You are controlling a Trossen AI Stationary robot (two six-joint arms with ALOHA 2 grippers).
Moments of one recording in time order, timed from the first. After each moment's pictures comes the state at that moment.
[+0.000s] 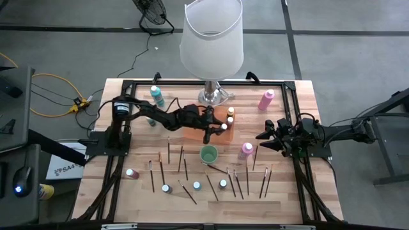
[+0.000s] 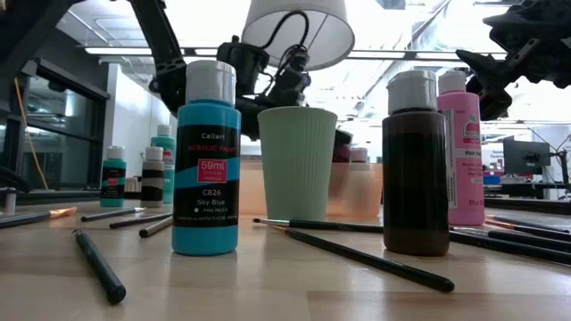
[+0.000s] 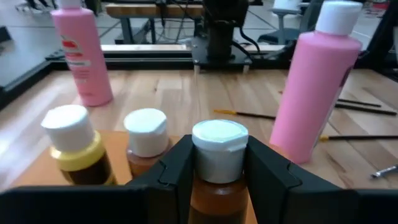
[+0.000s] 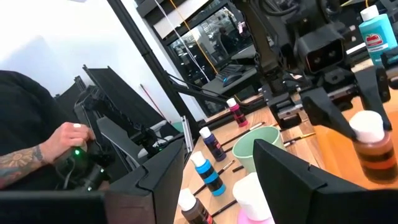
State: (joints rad) left arm 0.20 1.99 0.95 0.90 0.28 0.05; right arm 0.03 0.18 0.01 0.29 -0.19 0.57
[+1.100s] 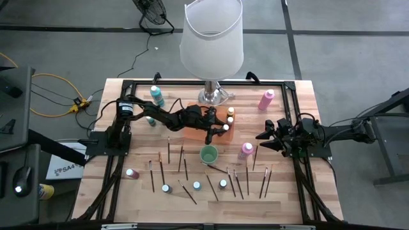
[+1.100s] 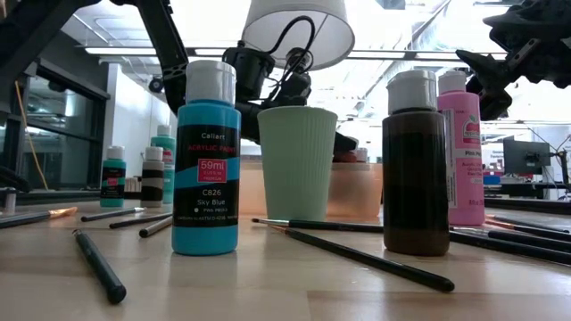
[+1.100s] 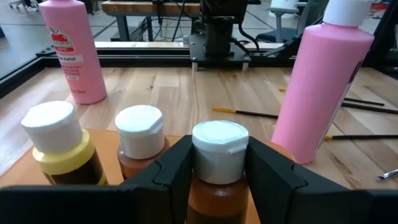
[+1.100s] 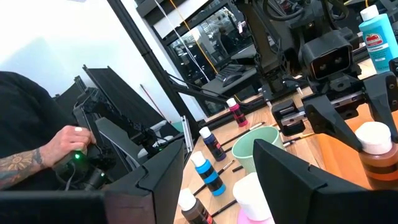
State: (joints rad) left arm 0.20 2.04 0.98 0.91 0.28 0.04; right arm 0.03 0.18 0.01 0.29 -0.19 0.57
